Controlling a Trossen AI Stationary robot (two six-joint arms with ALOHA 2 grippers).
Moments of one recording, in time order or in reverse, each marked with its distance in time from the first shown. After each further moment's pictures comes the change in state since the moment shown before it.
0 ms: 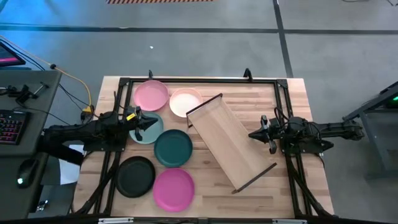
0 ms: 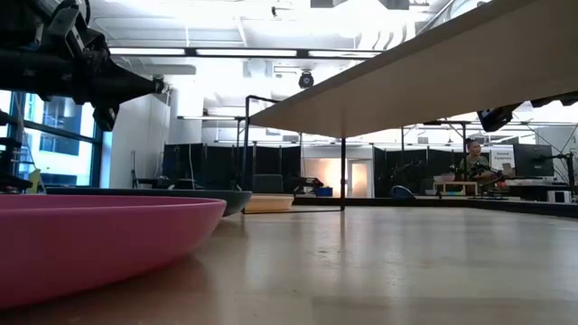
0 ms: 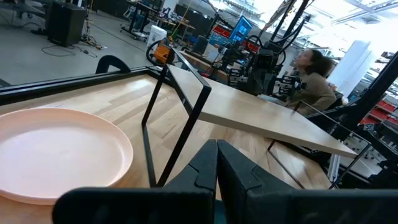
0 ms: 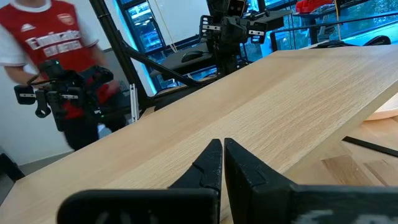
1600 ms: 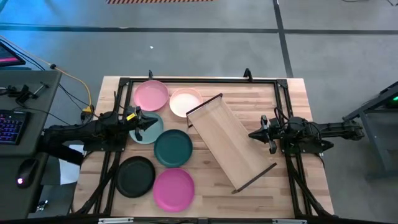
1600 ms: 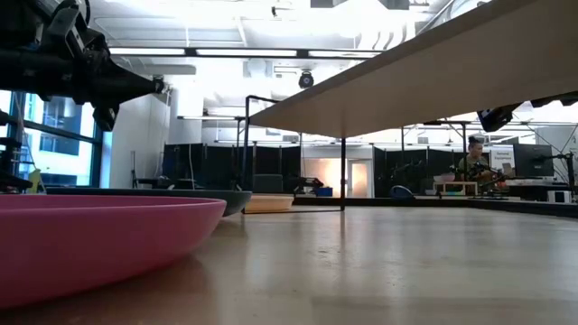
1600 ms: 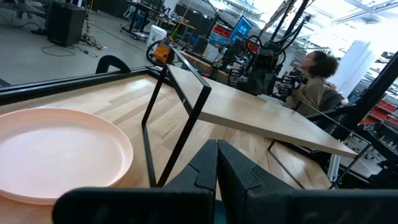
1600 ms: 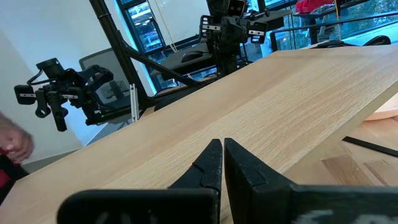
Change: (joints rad) left arm 0.000 0.000 0.000 0.000 0.000 0.000; right arm 0.000 0.000 0.000 0.000 0.000 0.000
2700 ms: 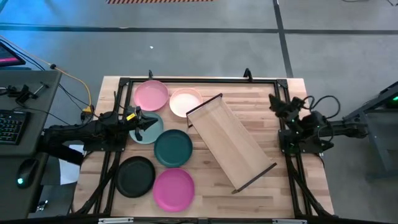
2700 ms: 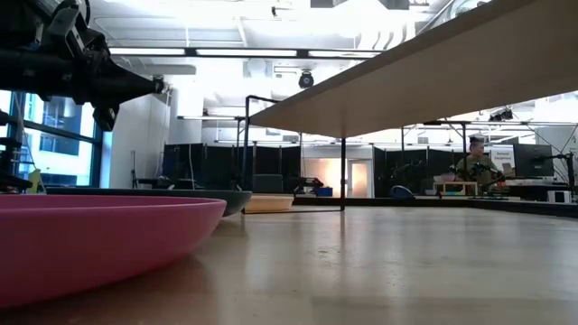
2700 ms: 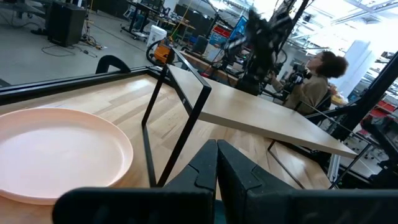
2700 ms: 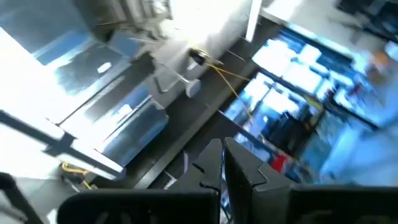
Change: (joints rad) left arm 0.000 0.000 0.000 0.000 0.000 0.000; right arm -0.005 0.200 0.082 0.851 0.637 0.304
